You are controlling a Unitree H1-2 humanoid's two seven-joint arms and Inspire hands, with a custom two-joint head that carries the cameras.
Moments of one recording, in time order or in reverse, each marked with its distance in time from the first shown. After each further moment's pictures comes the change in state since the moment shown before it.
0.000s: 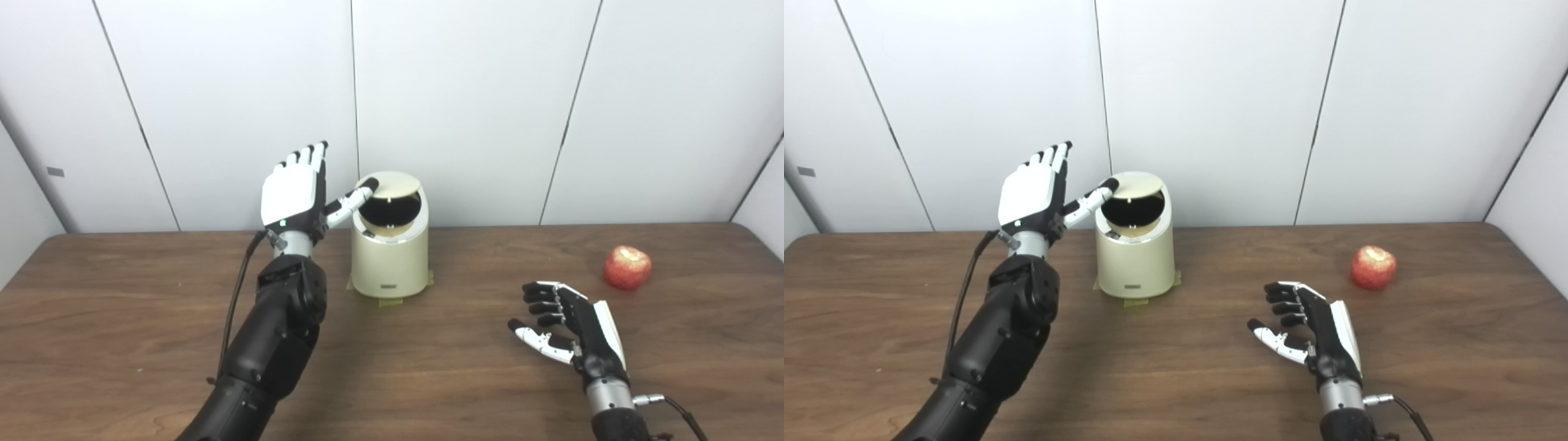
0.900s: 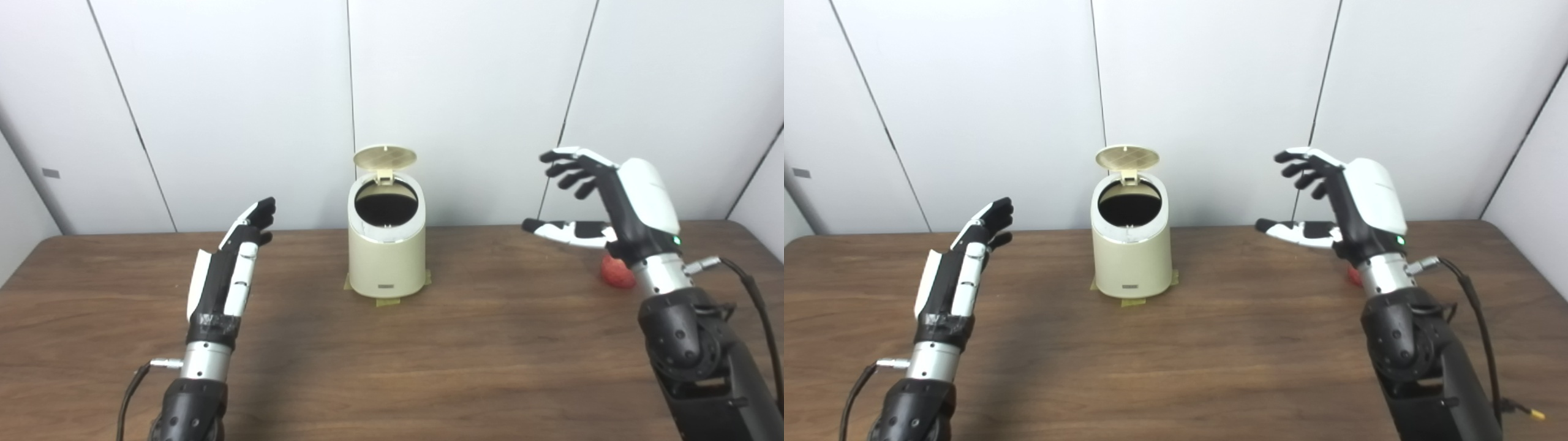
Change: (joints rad) left arm 0.531 0.055 0.262 -0.479 -0.890 -0.522 -0.229; right arm -0.327 -0.327 0.071 -0.235 -0.329 0.127 0.322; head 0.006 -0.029
